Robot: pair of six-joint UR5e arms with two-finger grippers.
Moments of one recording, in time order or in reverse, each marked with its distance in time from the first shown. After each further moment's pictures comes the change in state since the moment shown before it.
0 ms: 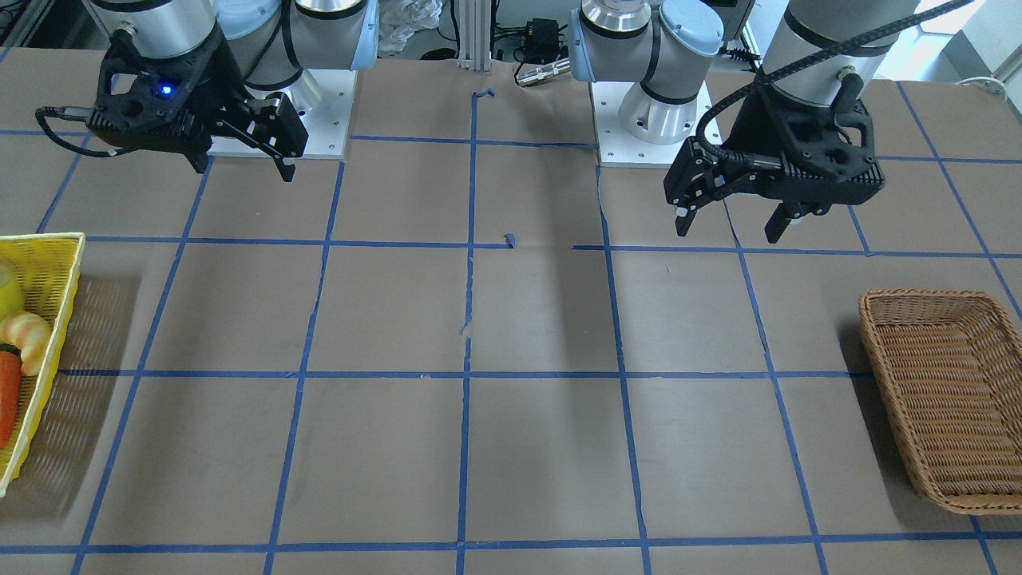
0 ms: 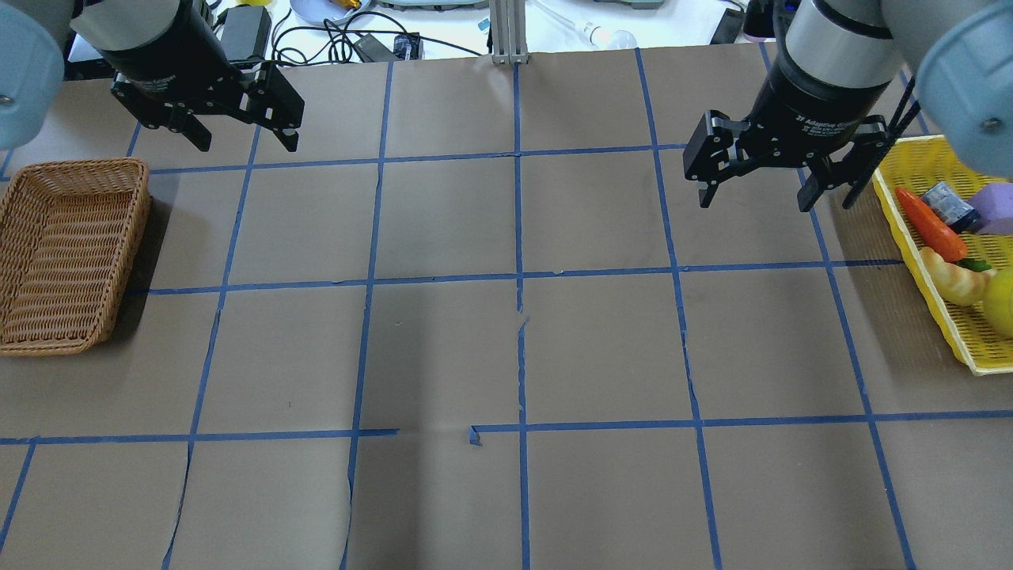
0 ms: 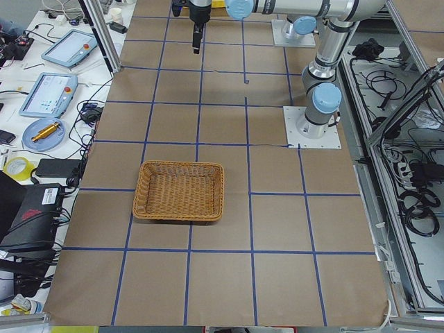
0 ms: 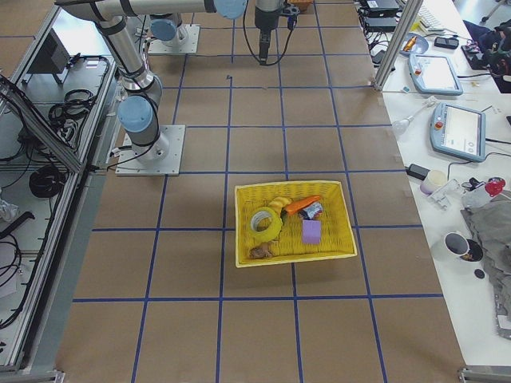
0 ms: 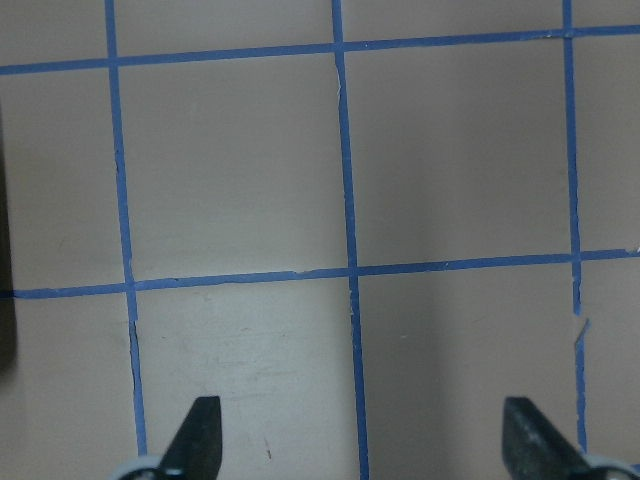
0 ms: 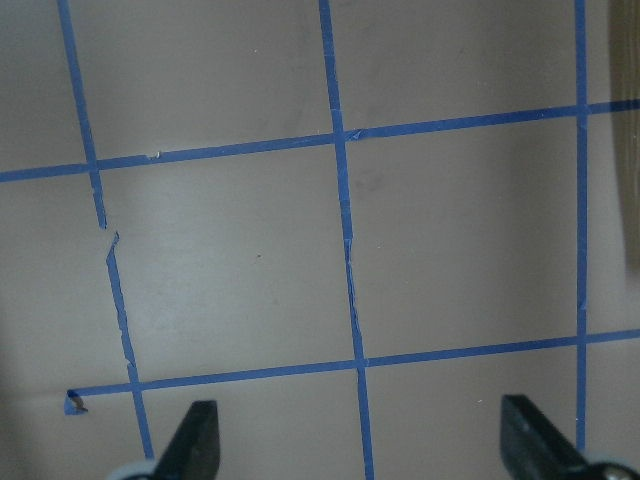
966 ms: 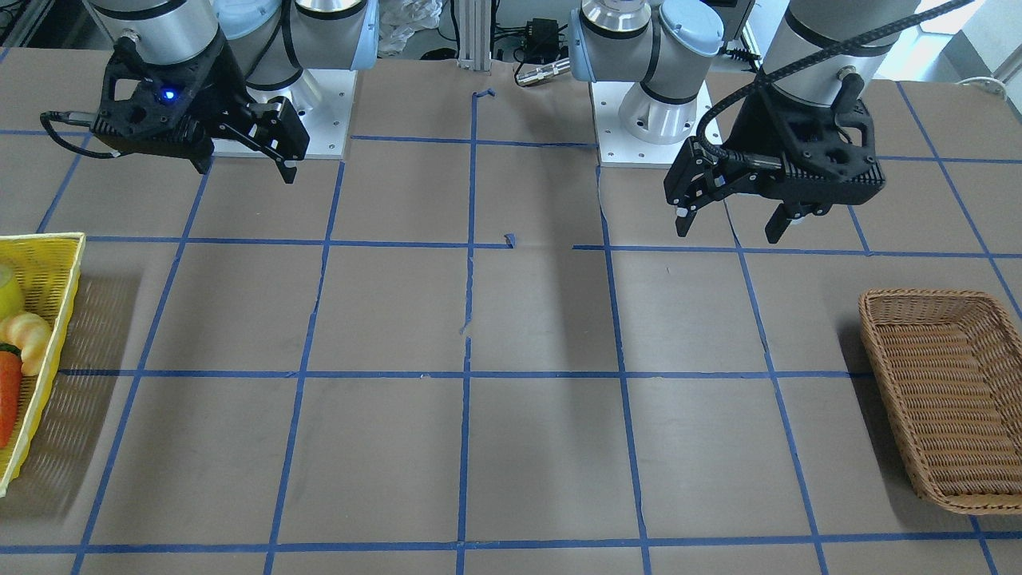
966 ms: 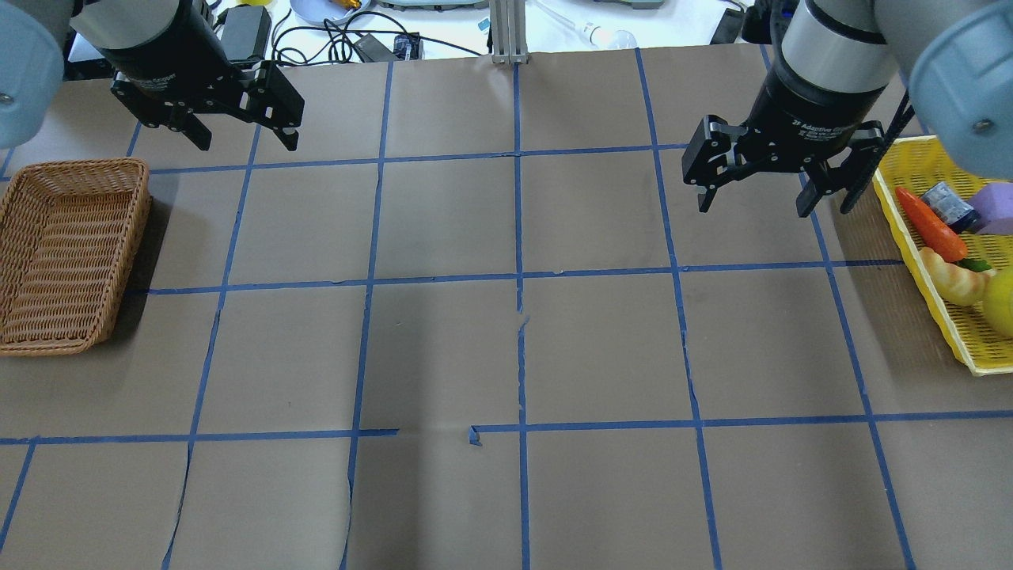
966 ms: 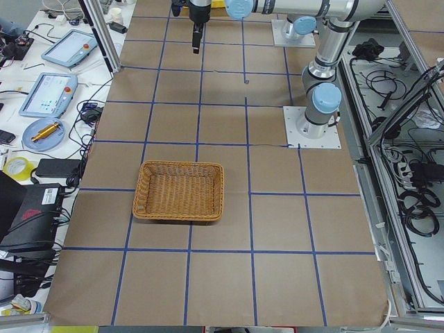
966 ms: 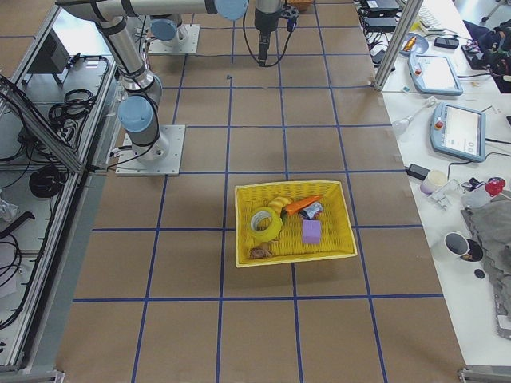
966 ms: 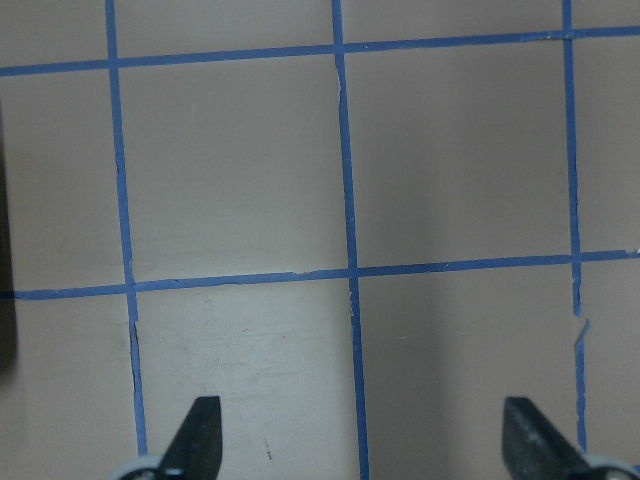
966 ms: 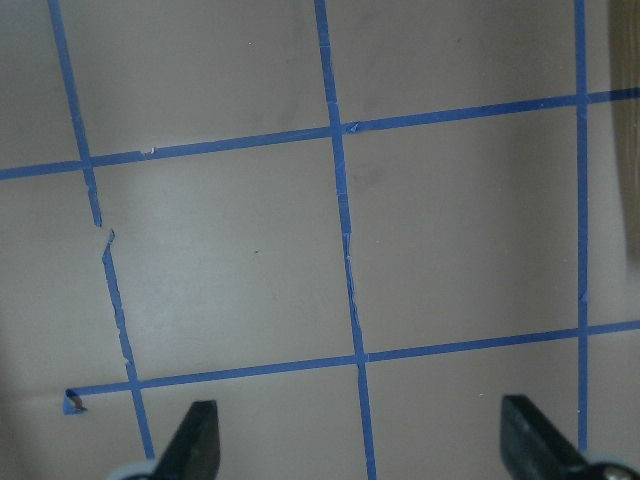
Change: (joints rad) left arm 0.000 -0.002 0.002 0.000 -0.001 0.000; right arm 0.001 0.003 0.003 0.005 -0.002 0.015
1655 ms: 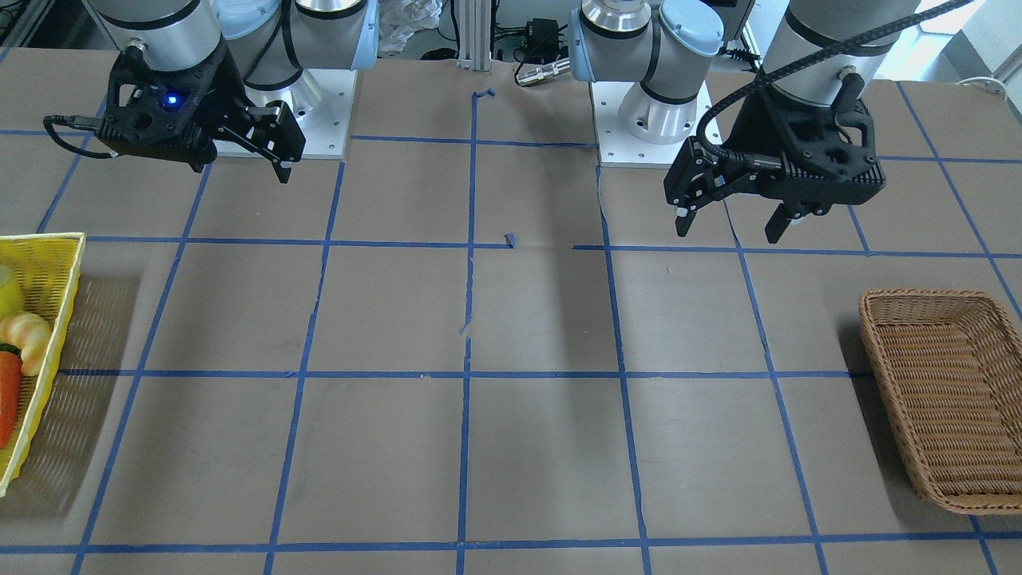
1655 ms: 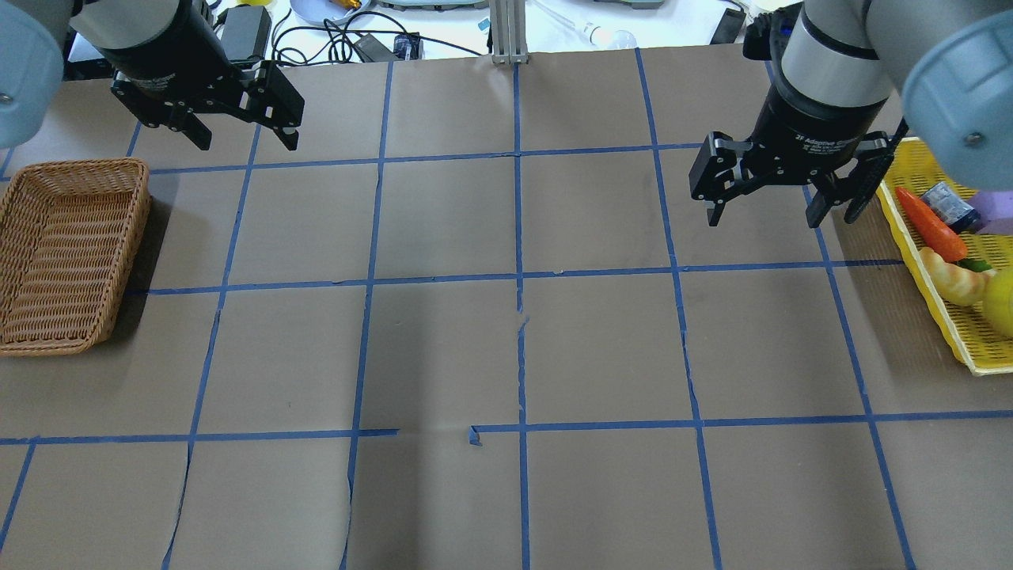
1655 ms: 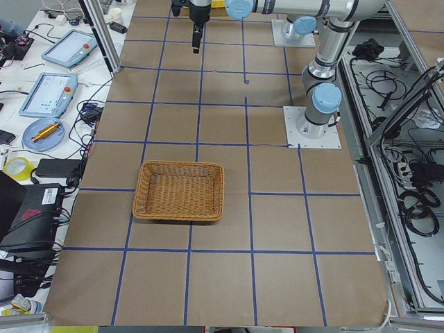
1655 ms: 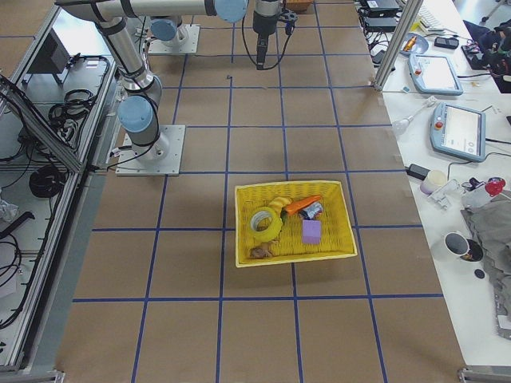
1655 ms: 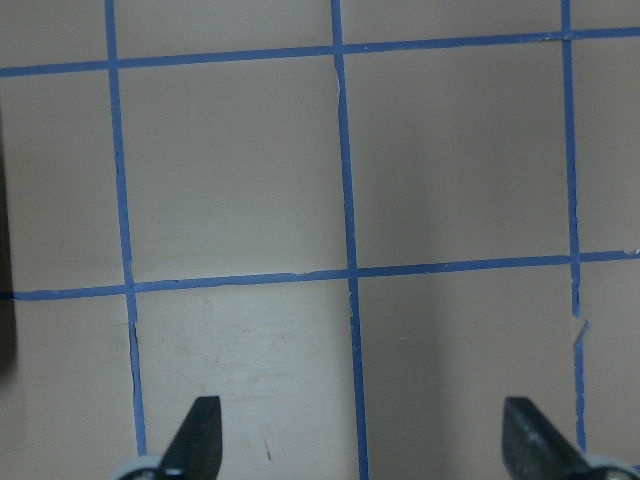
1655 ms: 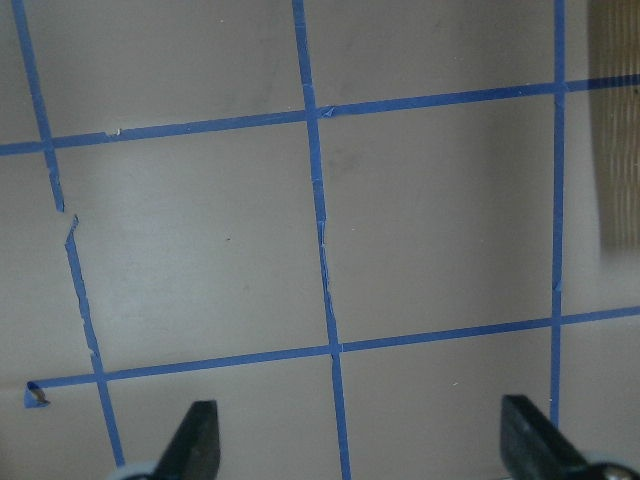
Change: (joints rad) left arm 0.000 0.000 0.000 0.000 -0.001 0.000; right arm 0.001 -0.005 0.025 0.009 -0.046 -0.012
